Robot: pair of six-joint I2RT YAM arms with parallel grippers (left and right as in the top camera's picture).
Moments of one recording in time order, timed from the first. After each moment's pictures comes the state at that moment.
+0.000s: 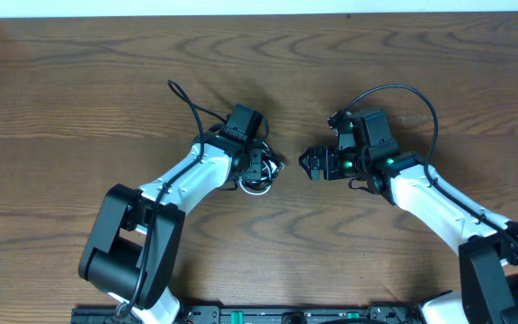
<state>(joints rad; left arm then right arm) -0.44 1.79 1.03 -0.53 -0.01 -0.38 0.37 1.61 0.85 -0.20 -0.36 0.34</state>
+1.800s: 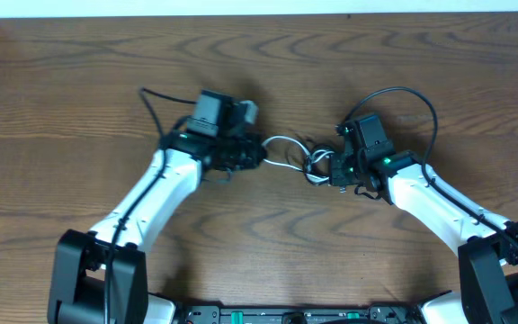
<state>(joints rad) -0.30 1.59 1.03 -0.52 0.49 -0.38 0.39 1.61 0.86 -0.36 -0.09 0.36</state>
